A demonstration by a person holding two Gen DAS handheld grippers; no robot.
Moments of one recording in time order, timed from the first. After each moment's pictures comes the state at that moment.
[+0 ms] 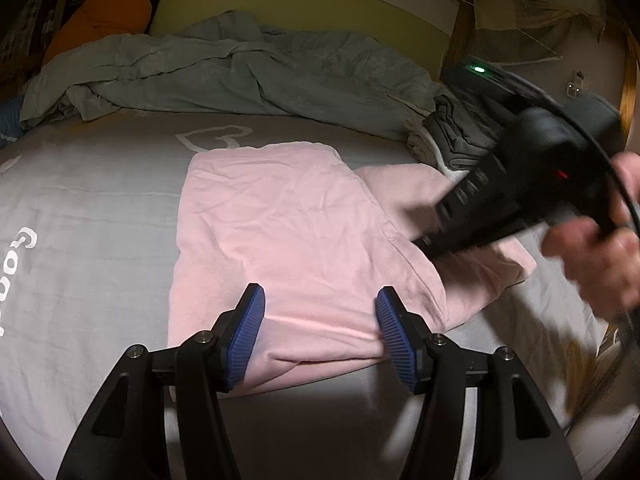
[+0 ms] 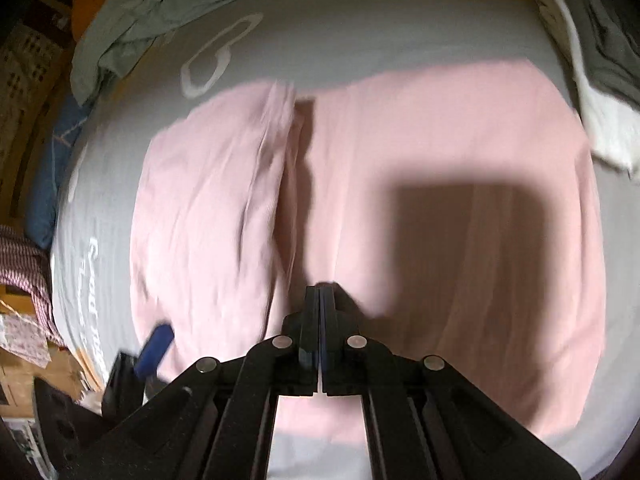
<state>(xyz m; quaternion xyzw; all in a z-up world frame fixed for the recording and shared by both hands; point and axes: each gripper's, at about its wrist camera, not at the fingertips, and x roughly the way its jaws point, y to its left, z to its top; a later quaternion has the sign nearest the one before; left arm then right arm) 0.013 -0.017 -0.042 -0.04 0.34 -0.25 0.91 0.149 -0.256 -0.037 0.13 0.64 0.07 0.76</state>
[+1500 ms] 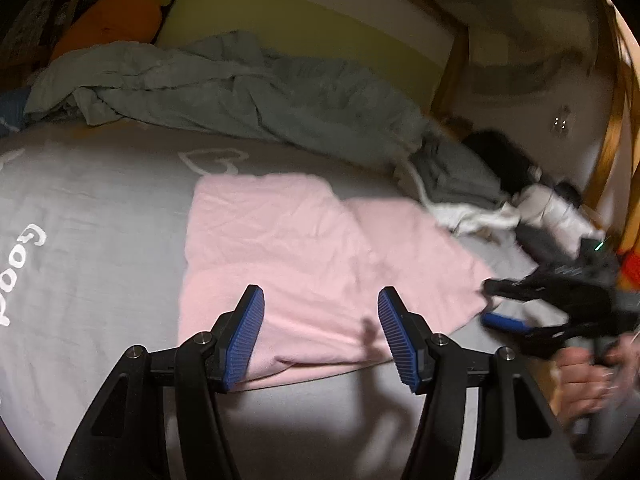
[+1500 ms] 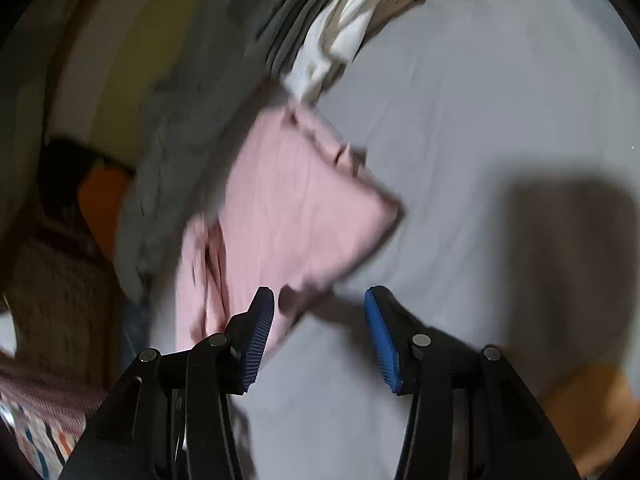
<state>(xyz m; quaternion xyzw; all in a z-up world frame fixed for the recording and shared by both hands) 0.002 0.006 -0.024 -0.10 0.29 -0.27 0.91 -0.036 -0.380 -0.067 0.46 0.36 -0.05 0.81</state>
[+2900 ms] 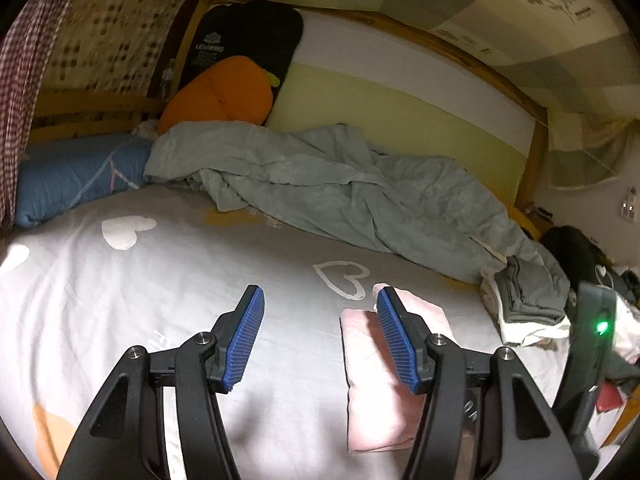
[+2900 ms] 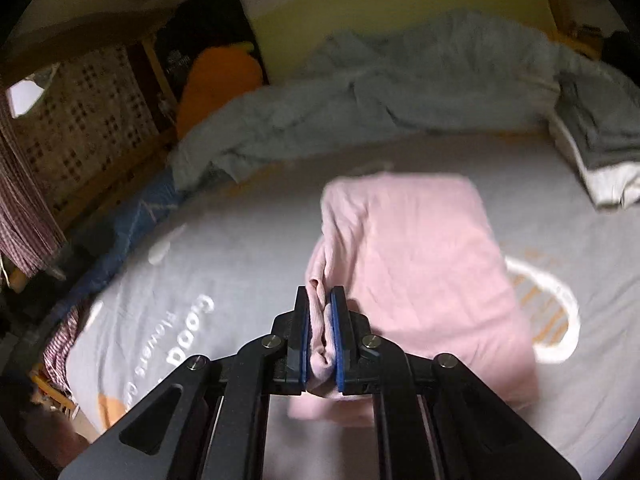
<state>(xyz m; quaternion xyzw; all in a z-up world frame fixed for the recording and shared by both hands) -0.015 0.108 0.063 -0.13 0.19 -0.08 0.97 0.031 -0.151 0.014 0.14 0.31 0.10 0.94</state>
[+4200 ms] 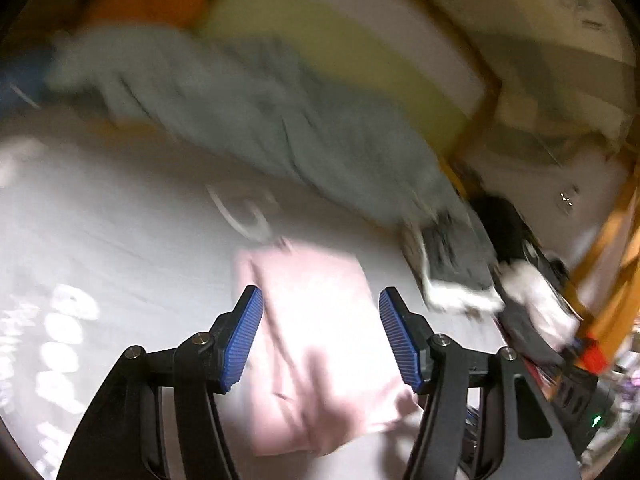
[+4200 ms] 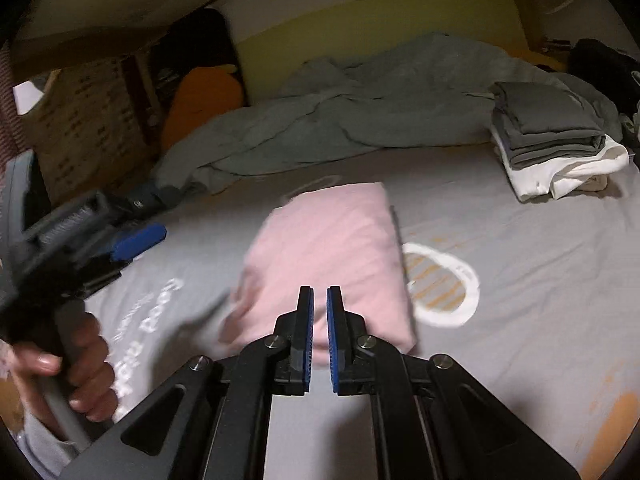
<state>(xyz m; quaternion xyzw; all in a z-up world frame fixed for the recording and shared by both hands) 0.067 0.057 0.031 -0.19 0.35 -0.27 0.88 -0.031 -0.210 0.003 0.13 0.28 0.05 0.95</state>
